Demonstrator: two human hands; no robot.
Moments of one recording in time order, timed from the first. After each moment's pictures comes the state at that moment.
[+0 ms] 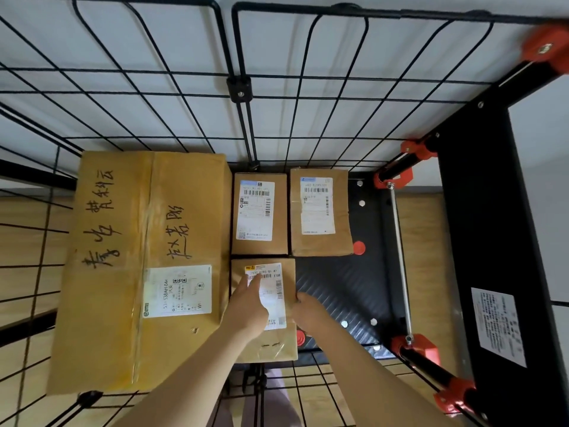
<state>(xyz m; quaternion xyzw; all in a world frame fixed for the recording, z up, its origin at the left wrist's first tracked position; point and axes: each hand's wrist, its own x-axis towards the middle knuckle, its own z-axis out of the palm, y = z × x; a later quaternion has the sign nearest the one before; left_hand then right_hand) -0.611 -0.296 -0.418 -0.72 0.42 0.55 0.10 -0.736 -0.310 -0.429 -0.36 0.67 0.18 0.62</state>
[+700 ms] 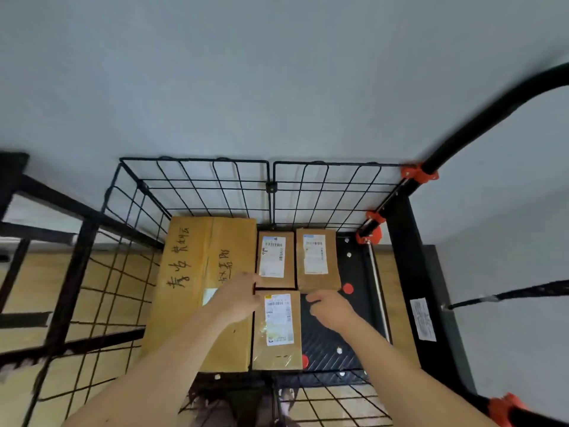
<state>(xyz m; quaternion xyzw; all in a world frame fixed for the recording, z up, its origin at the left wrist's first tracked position) -0.557 -0.312 -0.195 -0.69 0.55 0.47 0.03 -0.745 -0.326 -0.215 -0.52 0.66 0.11 0.53</state>
